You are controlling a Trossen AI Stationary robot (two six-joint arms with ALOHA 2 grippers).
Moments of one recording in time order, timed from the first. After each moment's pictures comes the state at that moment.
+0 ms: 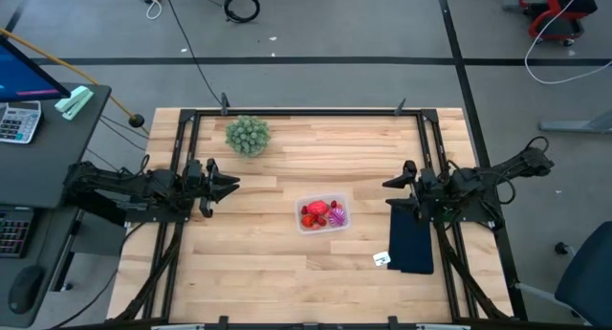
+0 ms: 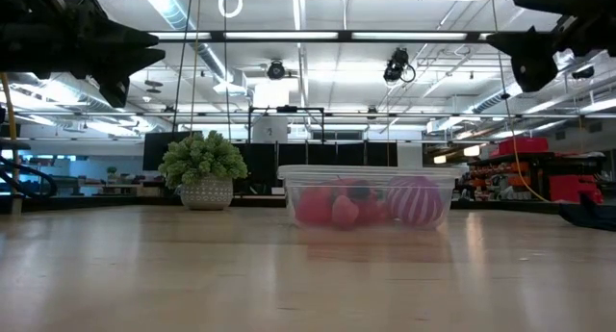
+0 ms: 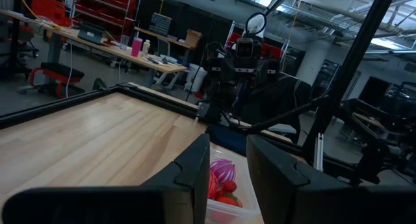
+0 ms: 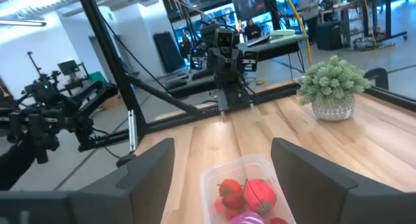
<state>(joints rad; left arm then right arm) -0.18 0.16 0.01 0.27 -0.32 -0.33 0.34 0.23 0.15 0.10 0.31 0.31</state>
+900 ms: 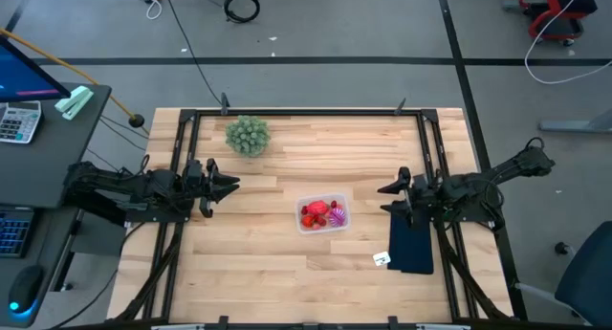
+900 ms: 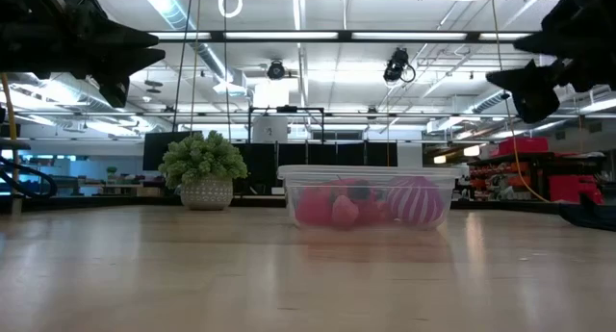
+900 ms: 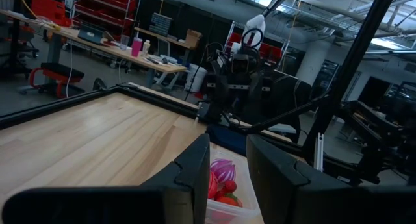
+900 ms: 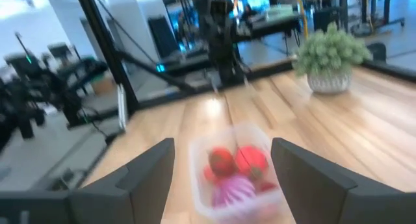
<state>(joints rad) -0.18 0.16 0.01 0.27 -0.32 -0.33 0.34 0.24 0.01 0.21 0.31 0.31</state>
